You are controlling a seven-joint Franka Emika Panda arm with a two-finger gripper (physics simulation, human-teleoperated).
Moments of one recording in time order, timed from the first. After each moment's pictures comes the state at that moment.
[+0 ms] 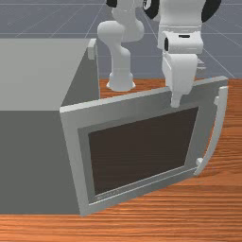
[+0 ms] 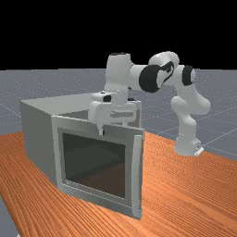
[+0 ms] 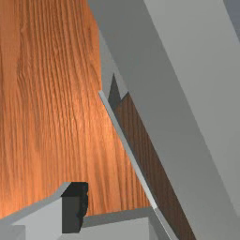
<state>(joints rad) 0.14 0.65 0.04 -1.10 -0.05 1.88 -0.54</state>
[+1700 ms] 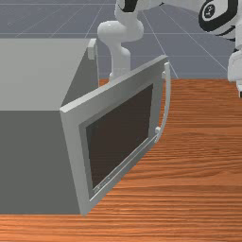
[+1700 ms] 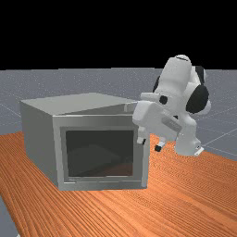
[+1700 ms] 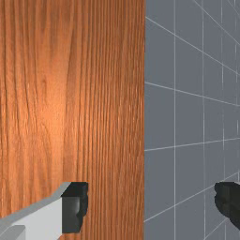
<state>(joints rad) 0.28 0.69 0.22 -1.16 -0.43 2.31 -0.18</state>
